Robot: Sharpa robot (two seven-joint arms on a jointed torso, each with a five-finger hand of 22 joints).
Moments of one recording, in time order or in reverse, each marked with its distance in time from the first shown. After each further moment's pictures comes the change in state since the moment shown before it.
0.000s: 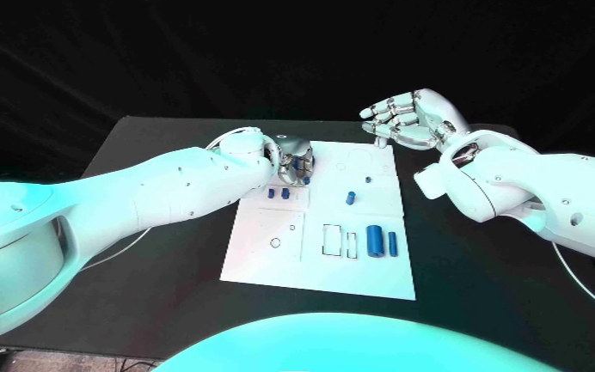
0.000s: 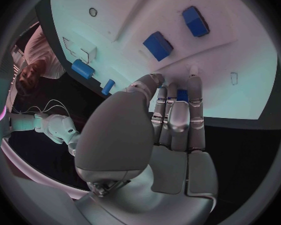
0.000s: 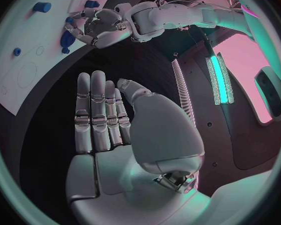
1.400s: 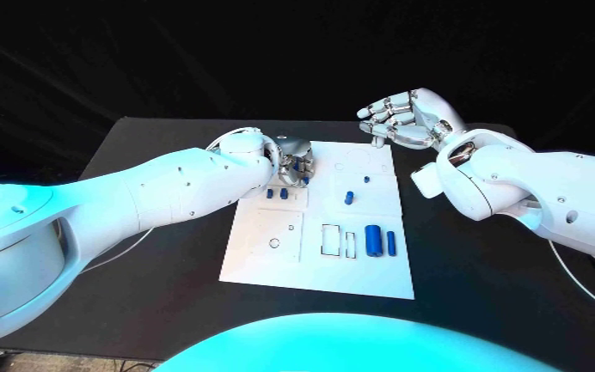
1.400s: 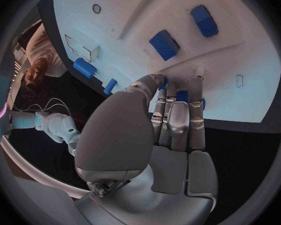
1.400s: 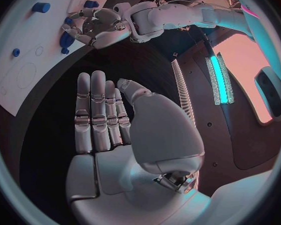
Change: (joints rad) left arm -0.002 0.011 0.004 -0.010 0.018 0.015 0.013; left_hand -0.009 0.001 0.016 -0.016 0.000 0.007 0.010 -0.070 -0.017 0.050 0.007 -0.067 -0.036 0.010 0.004 0.015 -0.004 0.000 0.003 -0.004 0.023 0.025; right arm 0.000 0.003 0.000 -0.003 0.001 0.002 0.000; right_hand 0.000 0.000 0.000 0.000 0.000 0.000 0.000 0.004 0.000 0.000 0.000 0.000 -0.002 0.000 0.000 0.000 0.002 0.000 0.000 0.000 0.000 0.000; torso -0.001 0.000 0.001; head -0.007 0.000
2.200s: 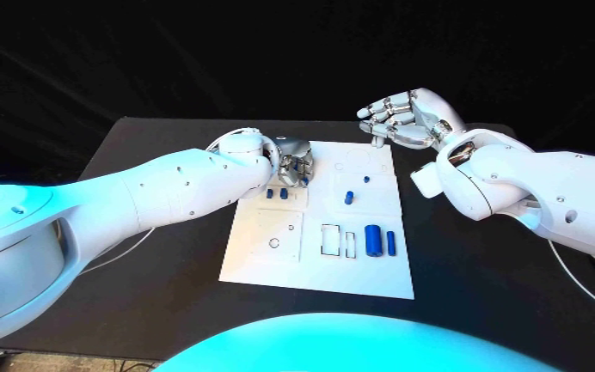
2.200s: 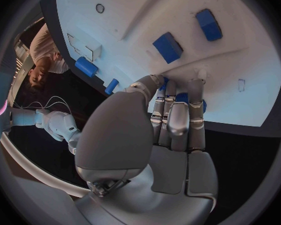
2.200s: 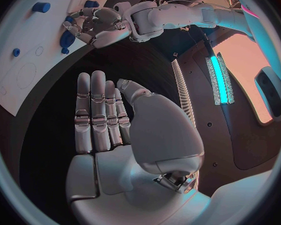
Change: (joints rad) left arm -0.002 -0.001 -0.001 -0.004 0.024 0.001 0.013; left_hand 0.021 0.040 0.048 -0.048 -0.001 0.080 0.002 -0.010 0.007 0.069 -0.008 -0.032 0.004 0.004 -0.004 0.013 0.006 0.000 0.004 -0.004 0.035 0.034; right arm 0.000 0.001 0.000 -0.003 0.000 0.001 0.000; right_hand 0.004 0.004 0.000 0.000 0.000 0.000 0.000 0.000 0.000 0.000 0.000 0.000 -0.001 0.000 0.000 0.000 0.001 0.000 0.000 0.000 0.000 0.001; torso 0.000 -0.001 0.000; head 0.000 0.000
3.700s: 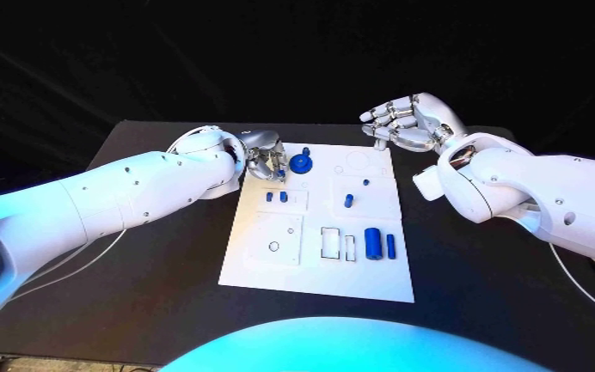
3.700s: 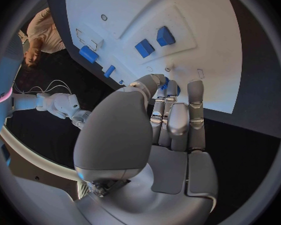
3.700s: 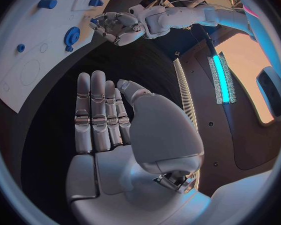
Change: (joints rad) left arm -0.004 -0.178 0.046 0.117 0.091 -0.059 0.011; left_hand -0.028 -0.028 0.020 -0.014 0.000 0.015 0.007 -0.037 -0.005 0.028 0.007 -0.055 -0.005 0.000 0.000 0.004 -0.017 0.000 -0.004 0.004 0.017 0.010; right arm -0.005 -0.002 0.000 -0.018 0.008 0.000 0.003; right_hand -0.005 0.005 0.000 0.000 0.000 0.000 0.000 0.000 -0.001 0.000 0.000 0.000 -0.004 0.000 0.000 -0.008 0.003 0.000 0.000 0.000 0.000 0.001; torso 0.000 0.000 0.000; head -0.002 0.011
